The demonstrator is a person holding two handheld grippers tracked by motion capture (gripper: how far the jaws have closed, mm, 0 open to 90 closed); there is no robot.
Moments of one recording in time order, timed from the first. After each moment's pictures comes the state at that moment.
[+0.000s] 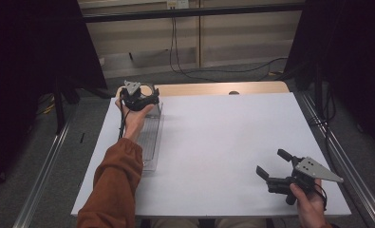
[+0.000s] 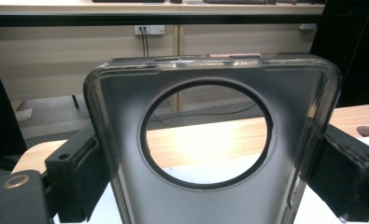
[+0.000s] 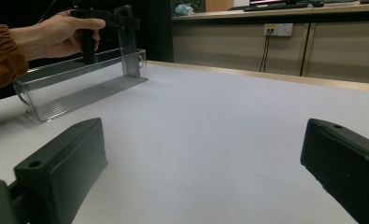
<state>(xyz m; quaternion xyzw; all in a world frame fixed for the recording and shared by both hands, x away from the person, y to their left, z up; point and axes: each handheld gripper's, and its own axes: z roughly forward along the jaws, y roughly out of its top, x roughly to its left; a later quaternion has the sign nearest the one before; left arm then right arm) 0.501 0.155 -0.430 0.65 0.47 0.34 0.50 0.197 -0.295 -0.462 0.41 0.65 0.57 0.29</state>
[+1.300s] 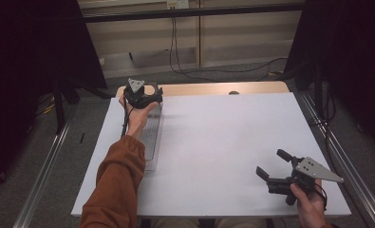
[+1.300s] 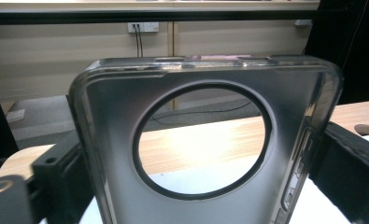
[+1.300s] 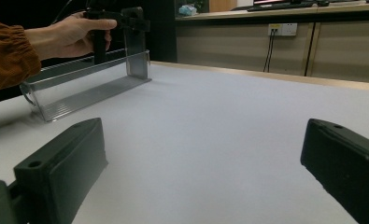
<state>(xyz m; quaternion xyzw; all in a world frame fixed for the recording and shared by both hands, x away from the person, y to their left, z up) 0.511 0.145 -0.433 0.65 0.46 0.34 0.50 0.197 -0.296 -0.462 0.41 0.65 0.58 0.28</state>
